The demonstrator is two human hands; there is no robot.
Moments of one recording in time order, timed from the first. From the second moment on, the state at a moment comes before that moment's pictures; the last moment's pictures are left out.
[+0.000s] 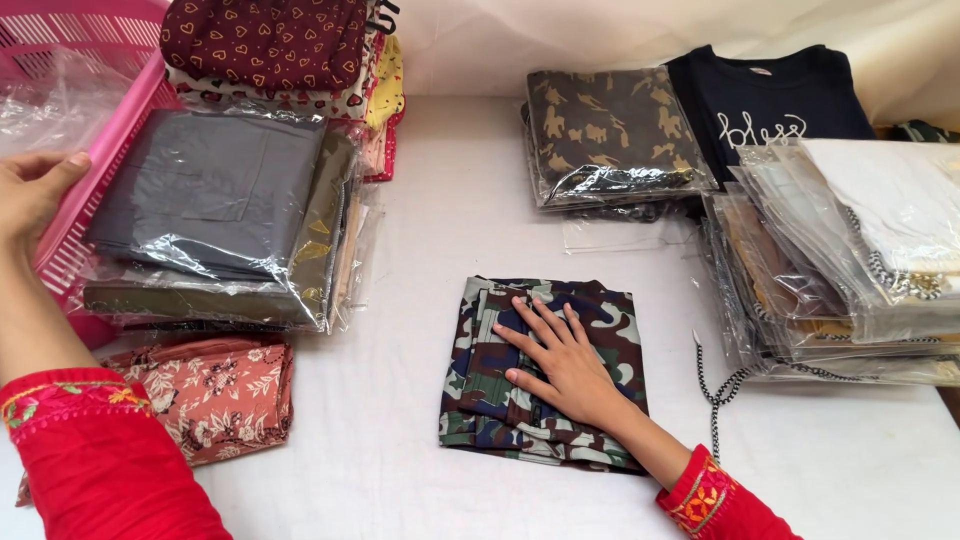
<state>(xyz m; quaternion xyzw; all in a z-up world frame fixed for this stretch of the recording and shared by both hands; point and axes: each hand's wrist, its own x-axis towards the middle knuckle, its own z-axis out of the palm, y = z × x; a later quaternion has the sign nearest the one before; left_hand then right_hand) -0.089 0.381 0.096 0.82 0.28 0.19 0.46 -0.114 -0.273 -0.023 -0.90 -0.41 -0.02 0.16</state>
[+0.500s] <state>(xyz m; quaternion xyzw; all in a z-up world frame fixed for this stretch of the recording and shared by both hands) -0.085 0.429 0.066 0.73 0.28 0.33 0.52 -0.113 -0.273 -0.026 -0.90 -0.41 -0.03 0.17</state>
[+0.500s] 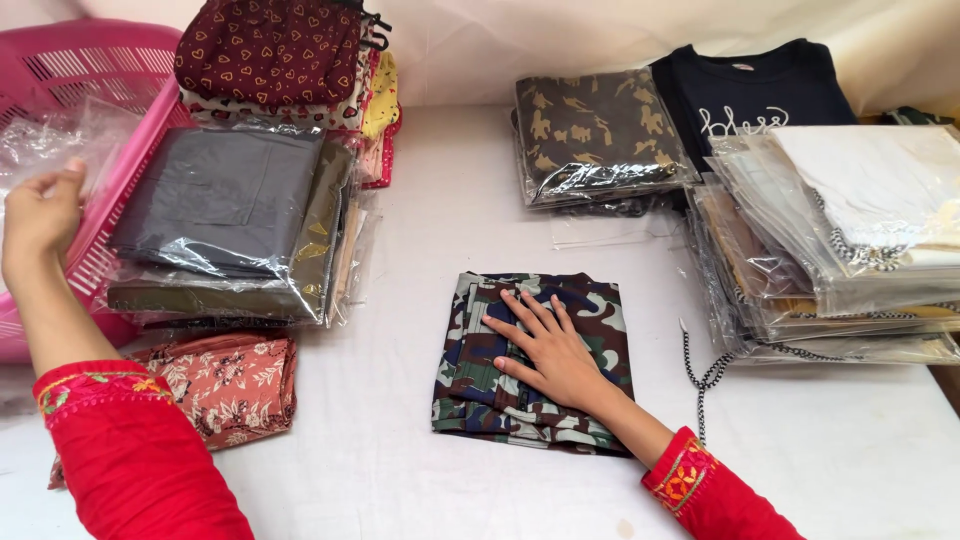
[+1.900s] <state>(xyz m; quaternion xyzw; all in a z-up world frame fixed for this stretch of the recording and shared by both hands) -0.257 -0.126 0.020 0.96 -0.12 0.20 -0.14 -0.060 -0.308 -0.069 -0.53 -0.07 0.02 0.84</state>
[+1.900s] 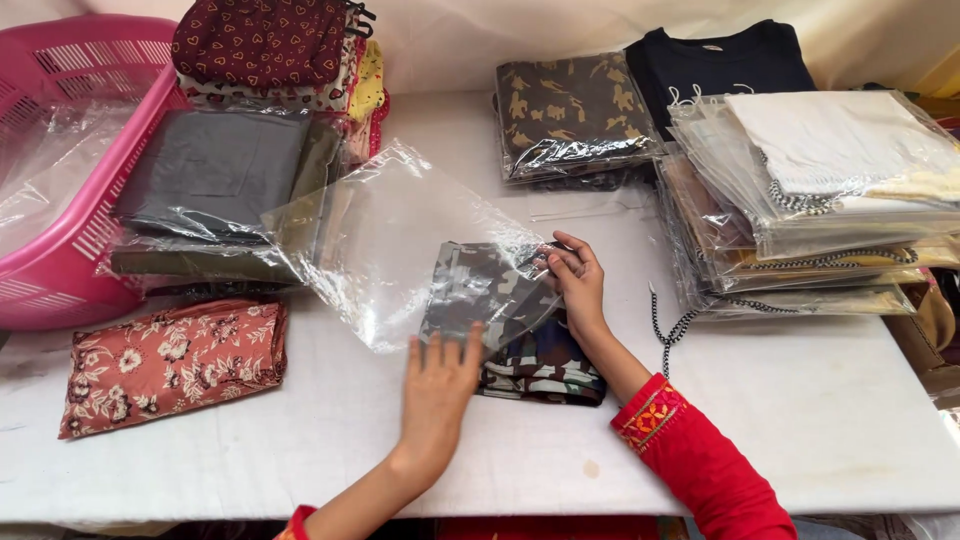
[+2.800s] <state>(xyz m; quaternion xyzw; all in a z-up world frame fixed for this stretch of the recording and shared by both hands) -0.163 -0.086 -0.002 0.96 -0.21 0.19 0.09 -0.098 -0.340 -0.029 -0.46 0.01 0.35 0.81</state>
